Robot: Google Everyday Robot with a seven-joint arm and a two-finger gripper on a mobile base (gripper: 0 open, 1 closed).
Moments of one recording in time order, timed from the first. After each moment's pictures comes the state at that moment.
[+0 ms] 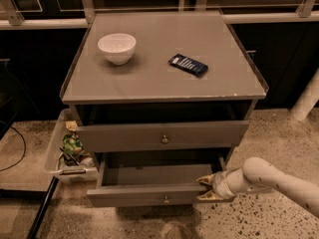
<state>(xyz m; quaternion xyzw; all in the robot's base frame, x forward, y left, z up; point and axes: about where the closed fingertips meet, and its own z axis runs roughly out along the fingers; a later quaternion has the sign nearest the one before) 0.507 -0.196 0.392 -0.72 0.60 0.14 0.31</state>
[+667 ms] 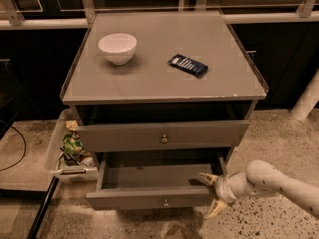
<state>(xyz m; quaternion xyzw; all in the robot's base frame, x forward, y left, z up) 0.495 -0.202 0.389 -0.71 0.61 0.15 0.31</state>
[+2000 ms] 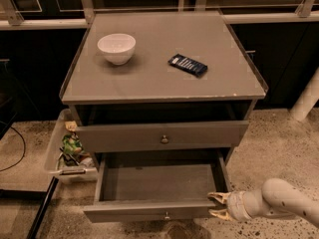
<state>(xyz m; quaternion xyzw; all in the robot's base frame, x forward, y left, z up) 0.427 -0.229 0.401 -0.70 0.62 0.14 0.31</state>
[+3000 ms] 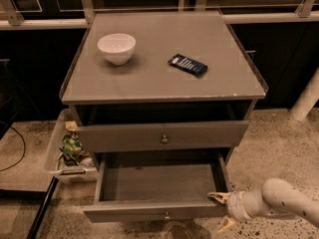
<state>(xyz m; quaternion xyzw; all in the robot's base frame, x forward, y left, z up) 0.427 -0.229 0.401 -0.70 0.62 0.14 0.31</state>
